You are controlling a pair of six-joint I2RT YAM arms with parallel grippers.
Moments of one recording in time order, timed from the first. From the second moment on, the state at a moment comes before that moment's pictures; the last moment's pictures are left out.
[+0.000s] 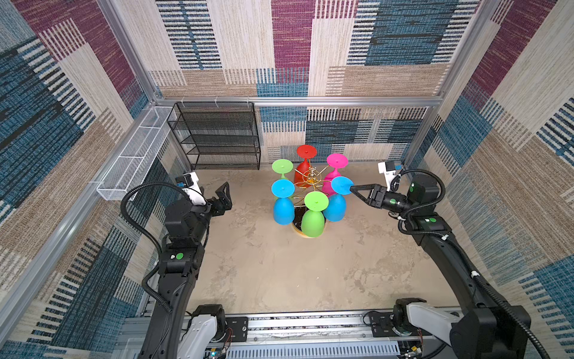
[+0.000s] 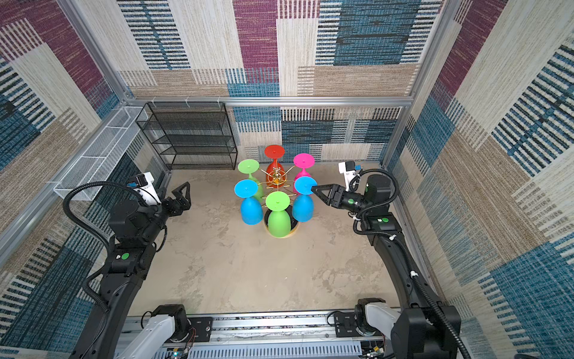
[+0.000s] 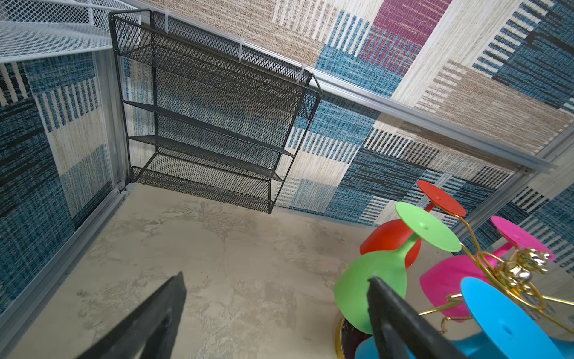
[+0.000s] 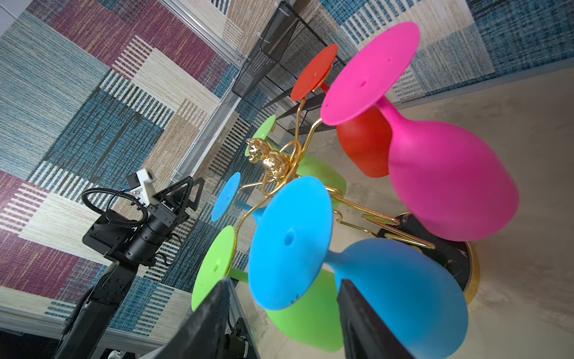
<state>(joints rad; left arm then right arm) 0.01 0.82 0.86 -0.13 0.11 -0.30 0.03 1.14 0.92 0.01 -0.99 0.71</state>
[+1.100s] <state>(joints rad) 0.01 0.84 0.85 -0.12 0.17 -0.32 0.03 1.22 0.94 0.12 -1.06 0.81</state>
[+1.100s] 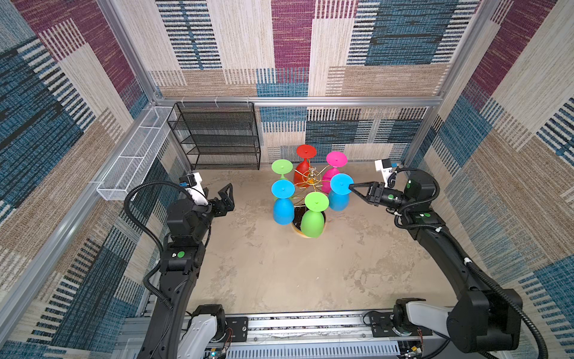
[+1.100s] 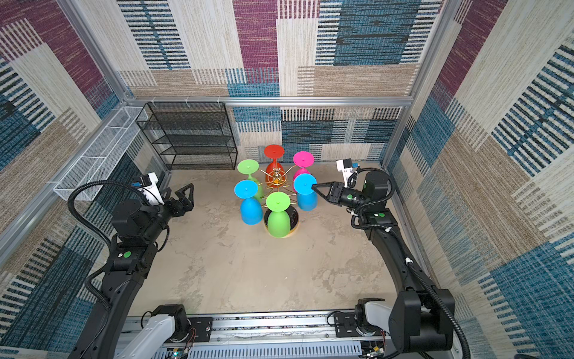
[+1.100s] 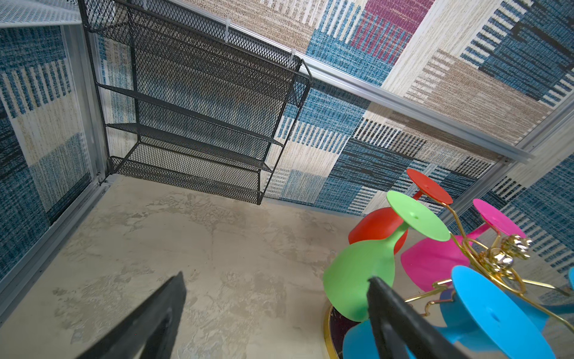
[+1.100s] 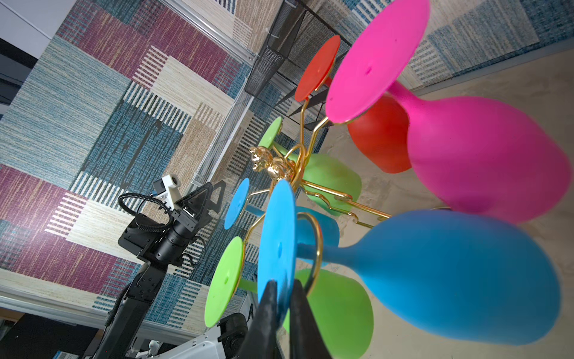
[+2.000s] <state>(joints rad) 0.02 0.84 0.85 -0.12 0.19 -0.32 0.03 1.25 0.99 0.09 -1.10 0.92</state>
